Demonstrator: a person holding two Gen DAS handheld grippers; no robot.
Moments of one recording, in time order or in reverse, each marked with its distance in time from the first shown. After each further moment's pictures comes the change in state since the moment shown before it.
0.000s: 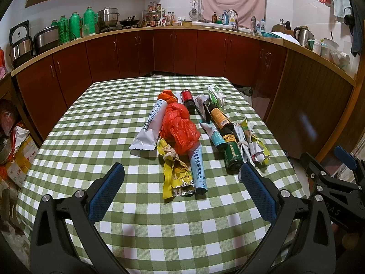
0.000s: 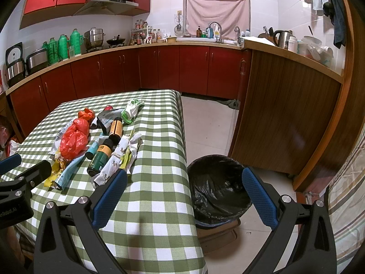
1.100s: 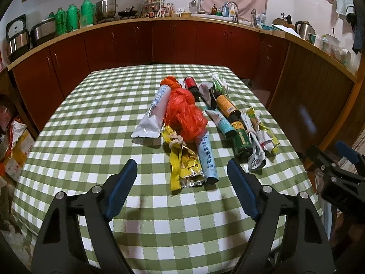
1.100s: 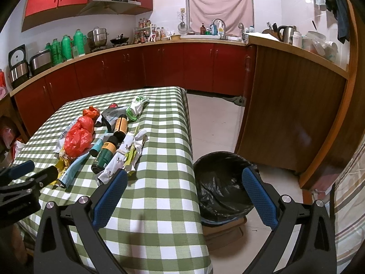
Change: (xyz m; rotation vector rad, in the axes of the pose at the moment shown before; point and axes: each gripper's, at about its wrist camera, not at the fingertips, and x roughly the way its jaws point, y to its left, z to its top) left arm 0.013 0.012 -0.009 0.004 0.063 -0.015; right arm 0.004 0.002 -0.005 0.015 0.012 0.041
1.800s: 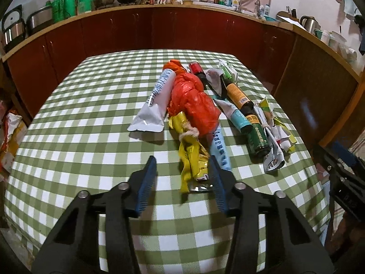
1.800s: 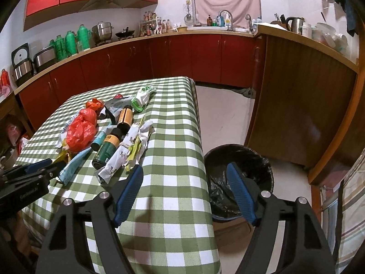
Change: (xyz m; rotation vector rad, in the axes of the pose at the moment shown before) left arm 0.033 0.012 0.005 -0.017 0.084 -0.032; right arm 0.019 0.000 0.000 -0.001 0.061 0.057
